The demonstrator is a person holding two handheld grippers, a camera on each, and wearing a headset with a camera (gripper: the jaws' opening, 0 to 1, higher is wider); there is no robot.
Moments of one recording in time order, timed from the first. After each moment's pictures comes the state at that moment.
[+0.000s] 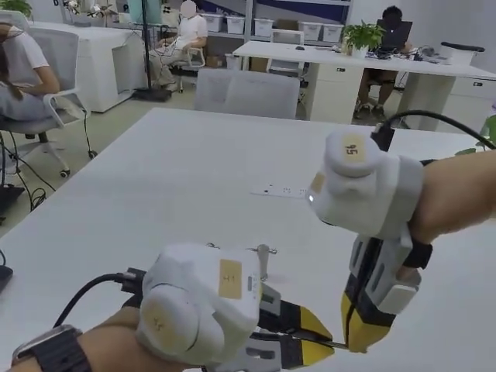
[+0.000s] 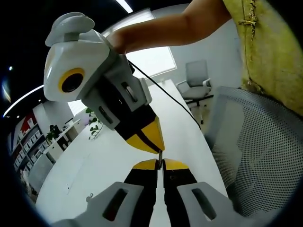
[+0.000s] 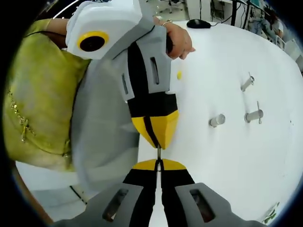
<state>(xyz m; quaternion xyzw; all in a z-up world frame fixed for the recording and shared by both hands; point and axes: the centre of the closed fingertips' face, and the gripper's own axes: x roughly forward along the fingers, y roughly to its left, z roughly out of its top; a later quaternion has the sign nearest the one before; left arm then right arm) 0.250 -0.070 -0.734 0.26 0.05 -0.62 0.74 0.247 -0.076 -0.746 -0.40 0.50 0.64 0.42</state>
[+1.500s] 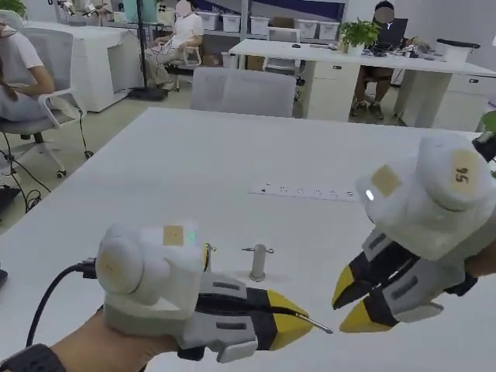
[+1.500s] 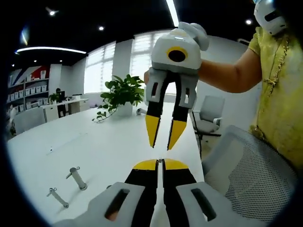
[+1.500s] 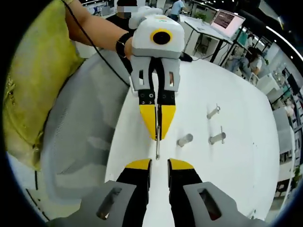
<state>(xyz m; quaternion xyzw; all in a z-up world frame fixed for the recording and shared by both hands) 0.274 -0.043 -0.720 0.02 0.11 -0.59 0.80 0.270 -0.059 -0.724 -0.43 0.27 0.63 0.59</state>
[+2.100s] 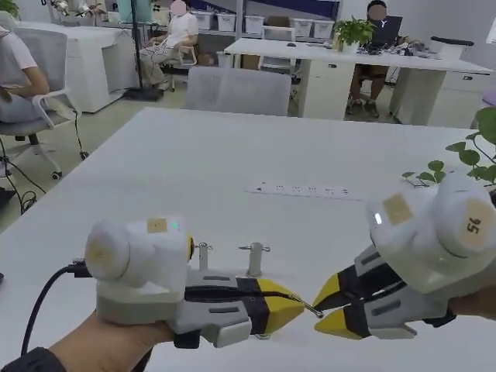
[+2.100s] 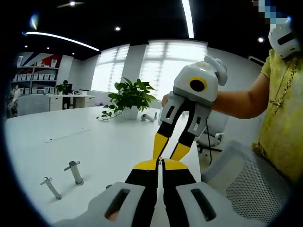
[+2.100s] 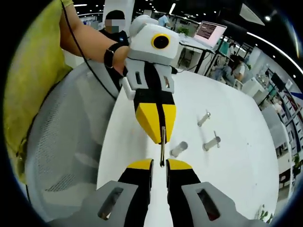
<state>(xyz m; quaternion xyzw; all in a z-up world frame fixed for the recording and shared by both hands) 0.282 -0.041 -0.716 -0.04 0.12 -0.58 0.81 0.277 -0.048 -0.744 -0.38 0.24 0.62 0.64</state>
